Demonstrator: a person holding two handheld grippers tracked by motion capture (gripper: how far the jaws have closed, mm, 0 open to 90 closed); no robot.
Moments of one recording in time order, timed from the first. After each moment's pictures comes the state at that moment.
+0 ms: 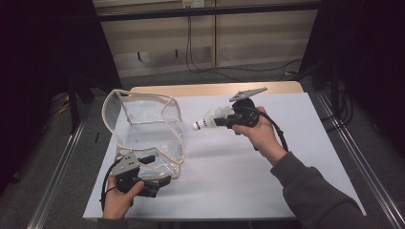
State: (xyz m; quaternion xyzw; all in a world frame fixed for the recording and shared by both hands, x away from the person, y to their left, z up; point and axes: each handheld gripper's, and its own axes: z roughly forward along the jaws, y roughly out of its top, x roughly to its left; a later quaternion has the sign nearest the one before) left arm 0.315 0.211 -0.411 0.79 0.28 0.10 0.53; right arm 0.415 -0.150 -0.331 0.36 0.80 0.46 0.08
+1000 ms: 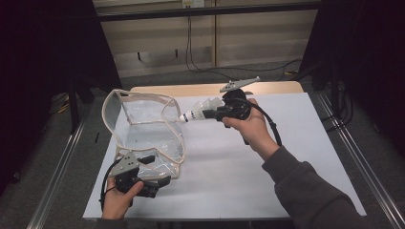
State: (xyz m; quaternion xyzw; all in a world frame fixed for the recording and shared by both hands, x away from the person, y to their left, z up) left arm 0.314 0.212 -0.410 0.80 0.28 0.10 0.53; right arm 0.415 -0.124 -0.298 0.35 0.79 0.49 0.08
